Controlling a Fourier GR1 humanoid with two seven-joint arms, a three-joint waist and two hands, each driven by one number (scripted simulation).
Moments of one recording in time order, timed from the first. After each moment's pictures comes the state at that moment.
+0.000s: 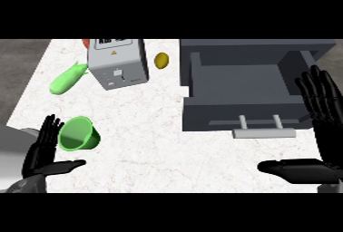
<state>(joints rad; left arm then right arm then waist) -0.36 0.36 0.35 -0.29 0.02 -0.30 -0.93 -0.06 -0.15 -0.09 -1.96 -0.01 0.15 -0.03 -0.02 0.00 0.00</state>
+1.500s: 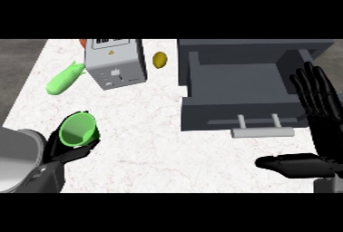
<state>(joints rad) -0.46 0.29 0.35 -0.23 0.03 -0.42 -0.93 -0.09 -0.15 -0.09 -1.93 -0.03 0.17 -0.01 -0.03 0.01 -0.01</state>
